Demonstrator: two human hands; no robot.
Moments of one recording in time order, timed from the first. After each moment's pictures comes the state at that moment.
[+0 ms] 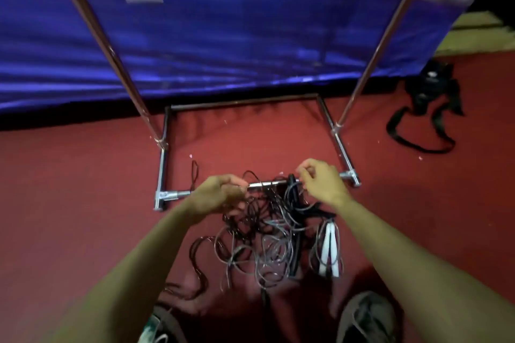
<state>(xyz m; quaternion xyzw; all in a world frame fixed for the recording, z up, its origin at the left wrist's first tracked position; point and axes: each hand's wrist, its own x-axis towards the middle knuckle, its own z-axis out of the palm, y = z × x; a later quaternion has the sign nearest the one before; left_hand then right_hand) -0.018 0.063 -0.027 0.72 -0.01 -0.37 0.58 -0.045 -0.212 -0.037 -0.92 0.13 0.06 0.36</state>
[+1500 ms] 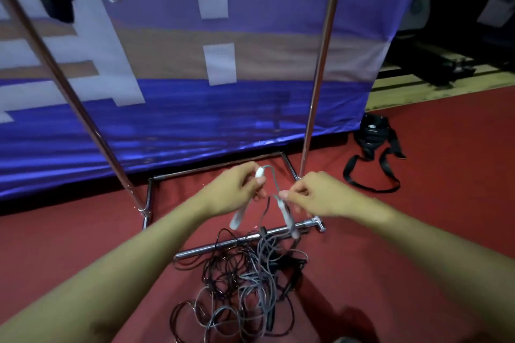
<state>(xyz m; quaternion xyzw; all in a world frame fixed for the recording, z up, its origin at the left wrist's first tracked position) -0.015 -0.053 0.170 0.84 -0.34 -0.16 0.39 -0.093 -0.273 0.176 -0.95 -0.04 0.08 0.28</state>
